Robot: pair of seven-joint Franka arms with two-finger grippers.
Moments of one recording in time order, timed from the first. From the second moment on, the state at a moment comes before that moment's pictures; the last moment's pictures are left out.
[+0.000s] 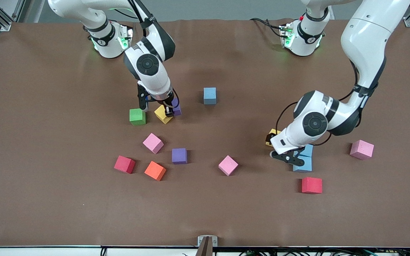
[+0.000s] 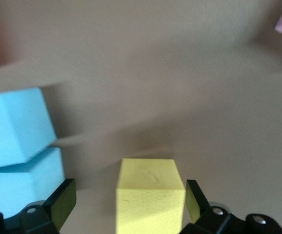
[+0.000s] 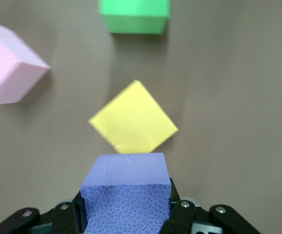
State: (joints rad) left arm 0.10 0.59 -0.51 -1.81 0.32 2.22 -0.22; right arm 0.73 0.26 -0.02 -2.20 0.09 2.46 2.11
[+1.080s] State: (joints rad) left arm 0.08 0.60 -0.51 -1.90 0.32 2.24 -0.43; right arm 0.91 0.35 -0.01 -2.23 0.09 2.59 2.40
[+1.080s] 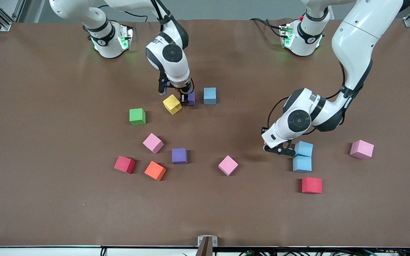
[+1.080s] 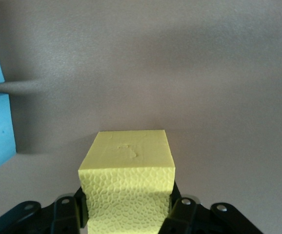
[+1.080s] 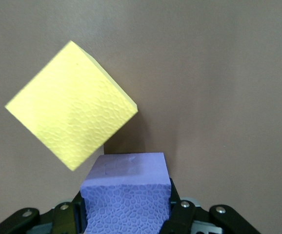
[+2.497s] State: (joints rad) left arm 0.06 0.51 -0.78 -1.98 0.25 2.29 -2.06; right arm 0.94 0.40 -0.01 -2.18 0.09 2.62 2.40
